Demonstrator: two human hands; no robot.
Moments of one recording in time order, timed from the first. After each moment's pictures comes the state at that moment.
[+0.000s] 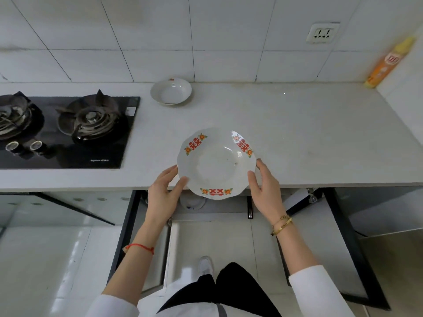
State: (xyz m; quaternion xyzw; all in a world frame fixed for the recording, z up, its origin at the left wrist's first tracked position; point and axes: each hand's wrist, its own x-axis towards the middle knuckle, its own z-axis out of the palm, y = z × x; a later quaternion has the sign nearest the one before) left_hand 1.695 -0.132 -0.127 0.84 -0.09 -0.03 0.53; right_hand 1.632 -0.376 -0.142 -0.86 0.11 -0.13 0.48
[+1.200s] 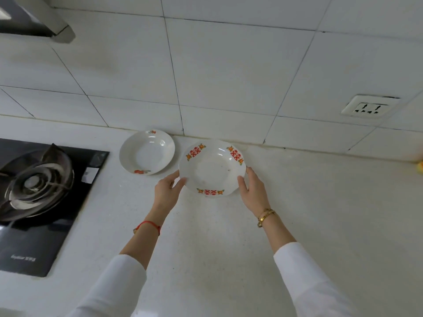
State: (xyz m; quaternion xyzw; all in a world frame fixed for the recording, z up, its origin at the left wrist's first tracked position) left_hand 2.067 -0.330 -0.189 0.86 0.06 -0.11 0.50; right_hand 2.029 -0.577 -0.210 -0.89 0.10 -0.03 0.45
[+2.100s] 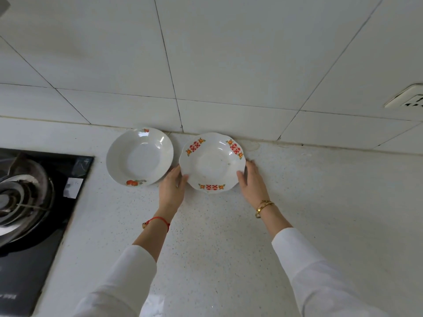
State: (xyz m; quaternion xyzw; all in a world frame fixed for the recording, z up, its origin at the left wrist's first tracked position) left_hand 2.146 -0.337 -0.259 0.89 0.03 -0.10 0.44; right_hand 2.113 -0.567 -0.269 -0.90 0.17 0.06 0.41
